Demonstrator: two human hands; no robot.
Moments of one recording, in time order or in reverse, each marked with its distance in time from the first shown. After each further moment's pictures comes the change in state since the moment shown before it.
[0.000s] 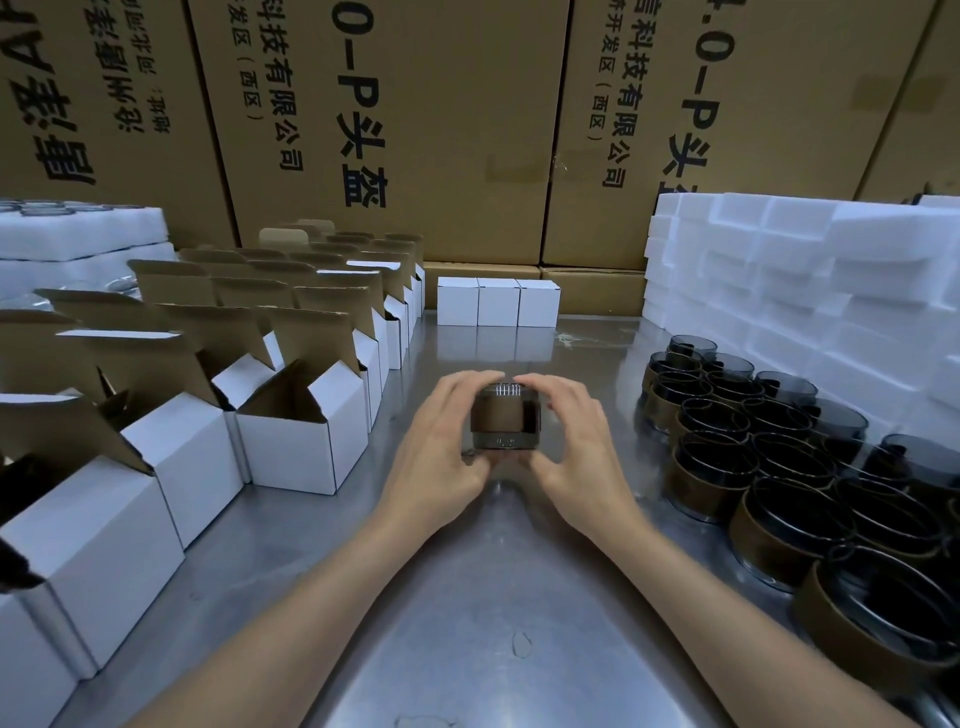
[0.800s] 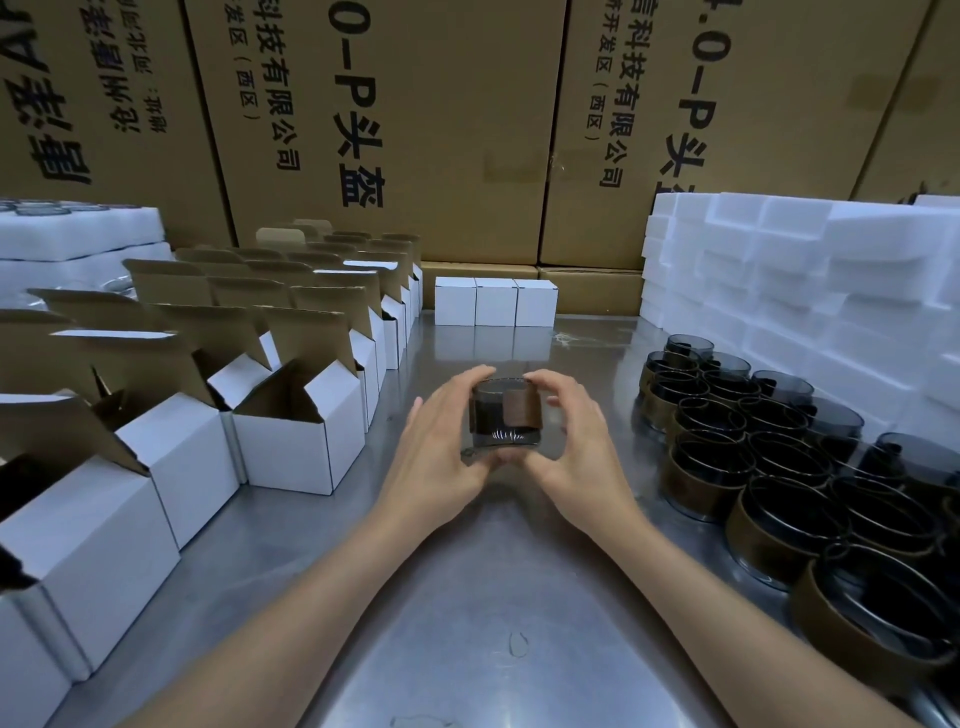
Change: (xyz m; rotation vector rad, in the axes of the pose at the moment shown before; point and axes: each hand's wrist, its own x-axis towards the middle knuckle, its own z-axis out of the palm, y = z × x) left_hand 0.000 0.006 -0.001 0.067 -0.042 -0.073; right_hand 0.000 -0.002 -0.003 0.089 0.019 0.057
